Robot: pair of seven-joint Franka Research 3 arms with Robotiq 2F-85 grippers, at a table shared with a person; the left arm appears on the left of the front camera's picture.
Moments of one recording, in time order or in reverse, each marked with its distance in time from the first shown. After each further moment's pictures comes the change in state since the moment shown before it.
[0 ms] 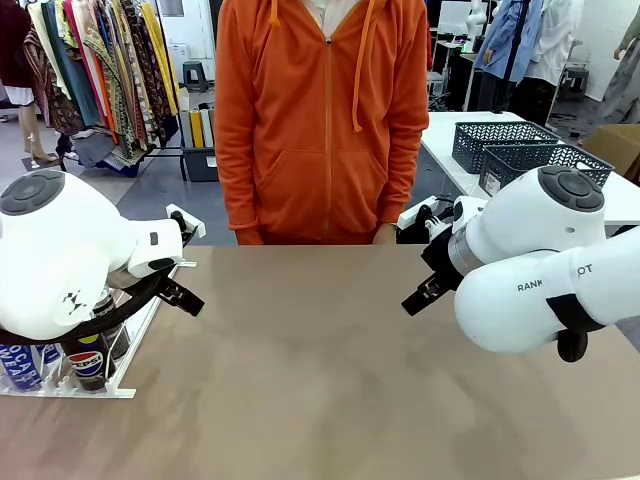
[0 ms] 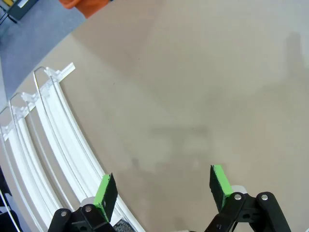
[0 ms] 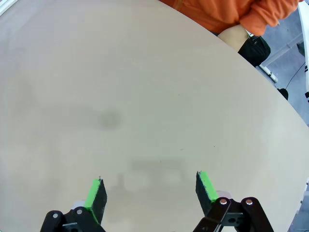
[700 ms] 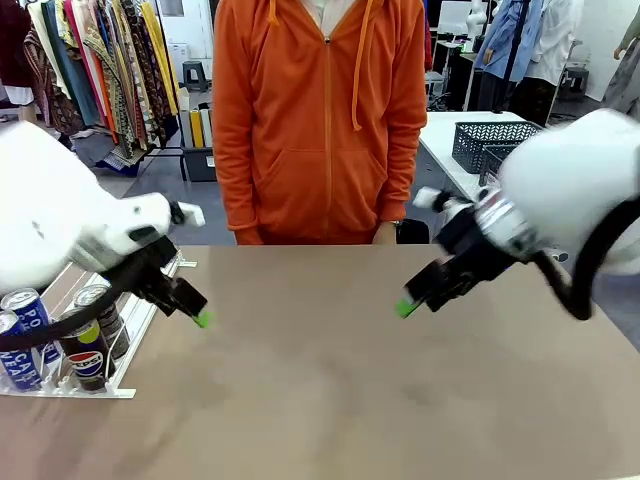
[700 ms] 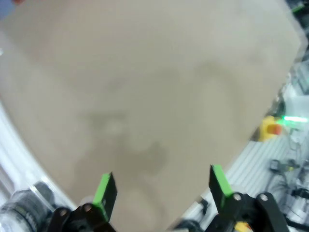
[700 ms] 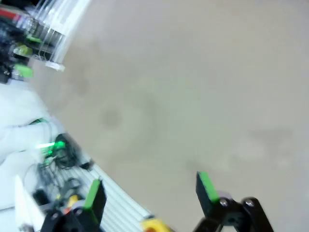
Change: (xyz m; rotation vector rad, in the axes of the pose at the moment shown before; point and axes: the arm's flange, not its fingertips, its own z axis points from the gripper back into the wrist) left arm 0.004 -0.017 0.085 -0.463 0.107 0.101; right arm -0.004 -0.014 0.084 0.613 0.144 -0.341
